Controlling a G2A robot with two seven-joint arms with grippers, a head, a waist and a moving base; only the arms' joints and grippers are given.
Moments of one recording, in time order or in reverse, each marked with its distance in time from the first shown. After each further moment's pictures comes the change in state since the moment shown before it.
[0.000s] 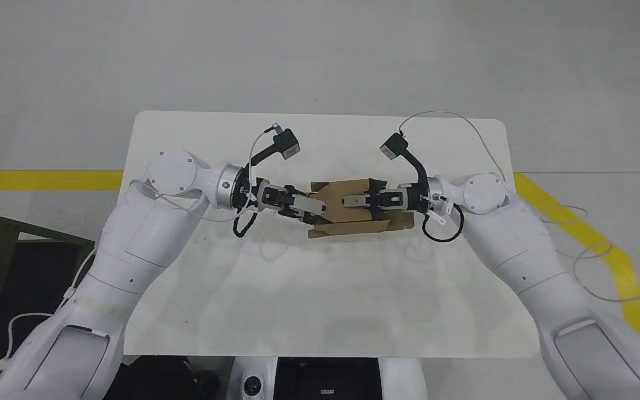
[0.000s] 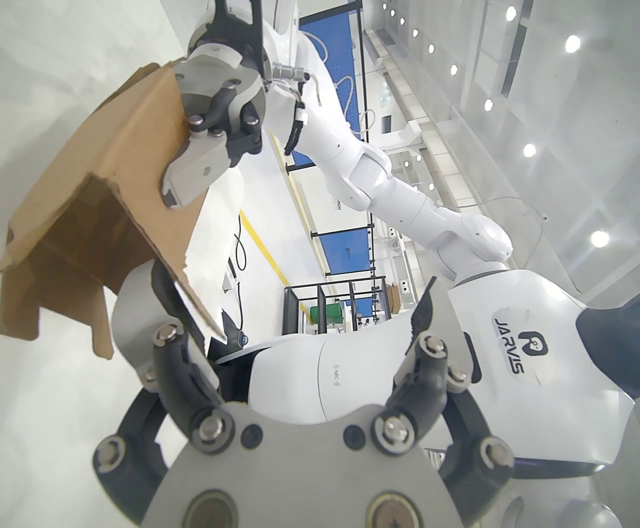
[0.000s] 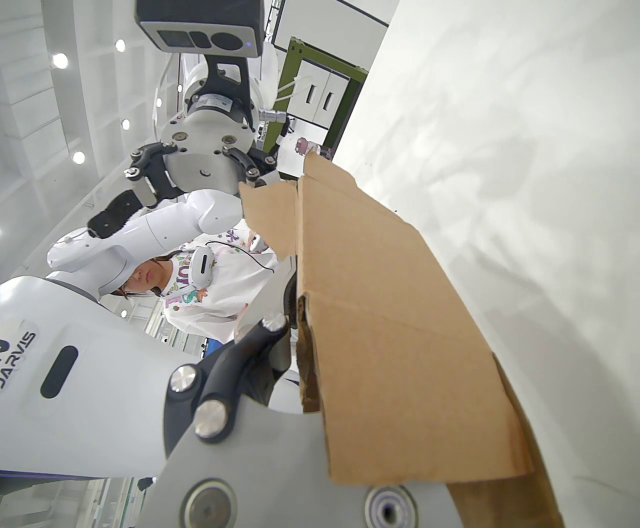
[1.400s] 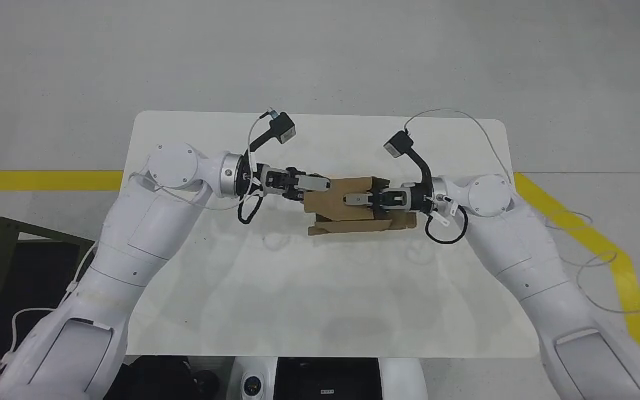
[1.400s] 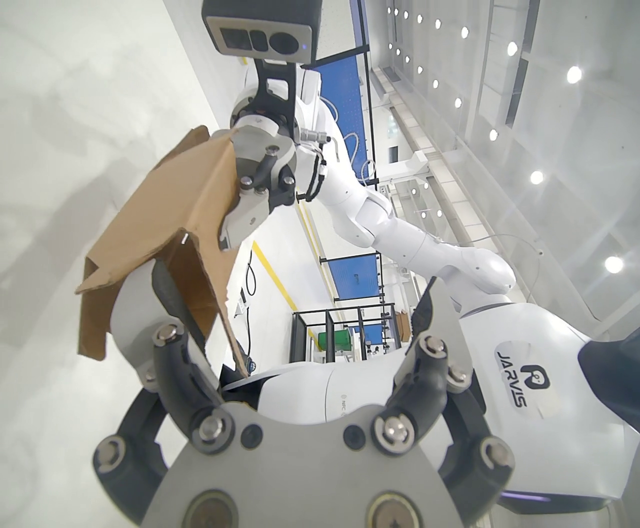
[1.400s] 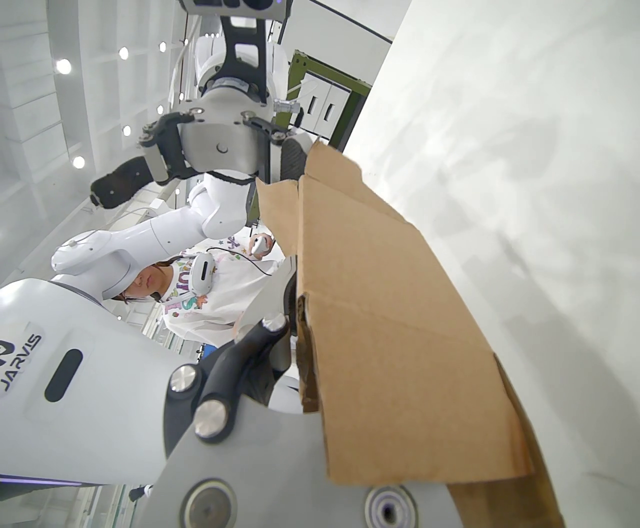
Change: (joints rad) left arm -0.041 -0.023 -0.003 0.062 0.054 0.001 0.092; right arm -0.065 0.003 0.103 -0.094 -0.052 0.050 0.011
